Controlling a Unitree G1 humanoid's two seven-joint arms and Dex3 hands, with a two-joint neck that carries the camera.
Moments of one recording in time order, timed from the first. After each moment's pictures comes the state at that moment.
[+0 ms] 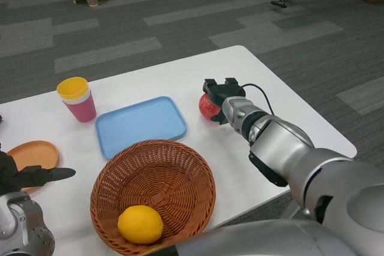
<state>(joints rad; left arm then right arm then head) -0.41 0.16 -0.17 0.90 -0.71 -1.08 0.08 -0.81 -0.35 0.42 1.33 -0.64 -0.04 -0.22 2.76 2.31</state>
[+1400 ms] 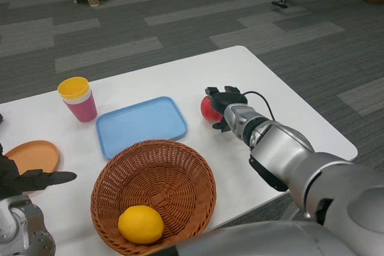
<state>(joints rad) -0.39 0.16 -0.17 0.90 -0.72 -1.08 0.08 -0.79 -0.33 0.41 1.36 -0.64 -0.04 -0.22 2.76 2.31</state>
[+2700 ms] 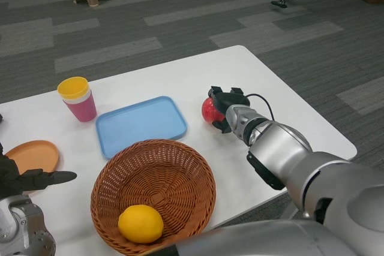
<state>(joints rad) -0.39 0.16 -0.17 0.90 -0.72 -1.08 0.08 -0.80 -0.32 0.33 1.41 -0.64 -0.06 -0.24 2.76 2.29</state>
